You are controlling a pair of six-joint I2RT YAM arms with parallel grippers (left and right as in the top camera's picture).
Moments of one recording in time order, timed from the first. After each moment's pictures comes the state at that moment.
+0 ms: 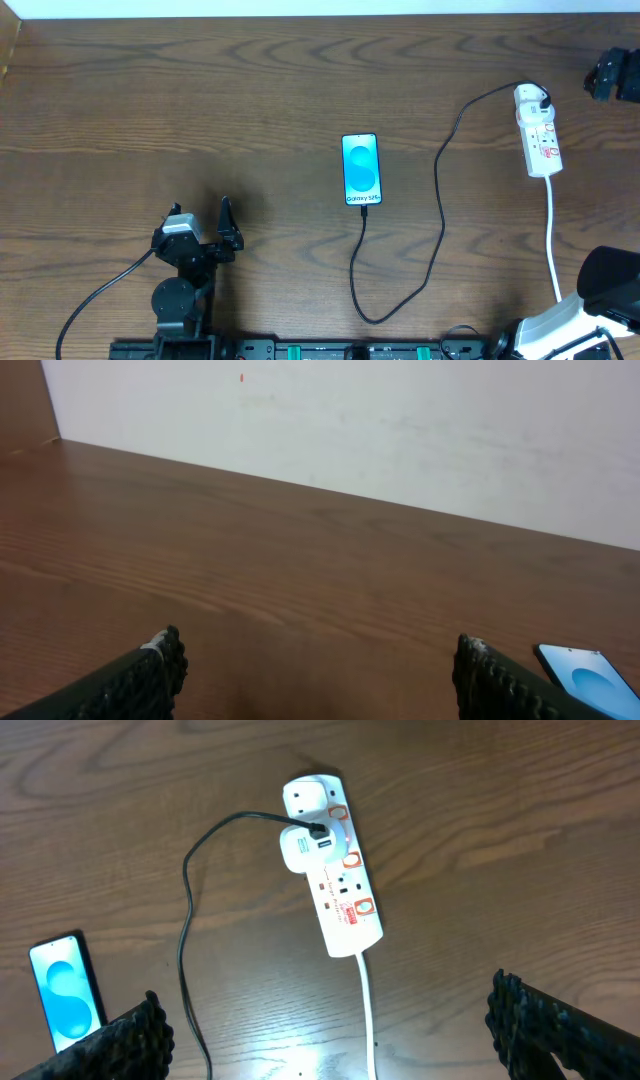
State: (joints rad) left arm 0.00 0.01 0.02 -0.11 -0.04 -0.17; right arm -0.40 1.83 2.18 -1.46 -0.17 -0.13
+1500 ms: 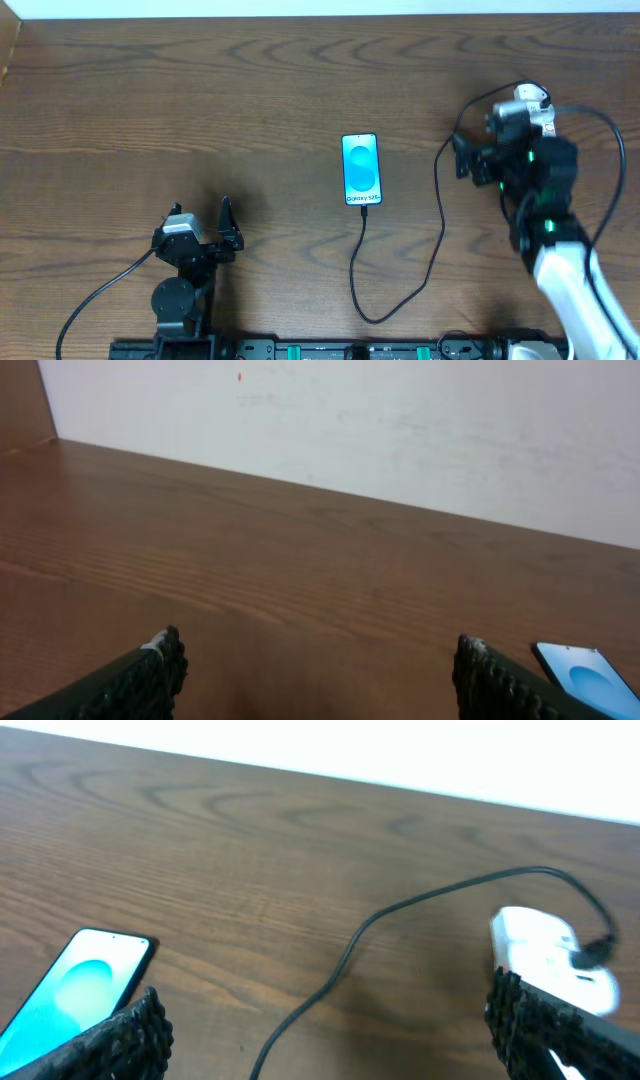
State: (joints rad) left arm 0.00 0.01 0.02 -0.12 -0.03 -0.17; right arm 0.01 1.13 0.55 0.15 -0.19 -0.14
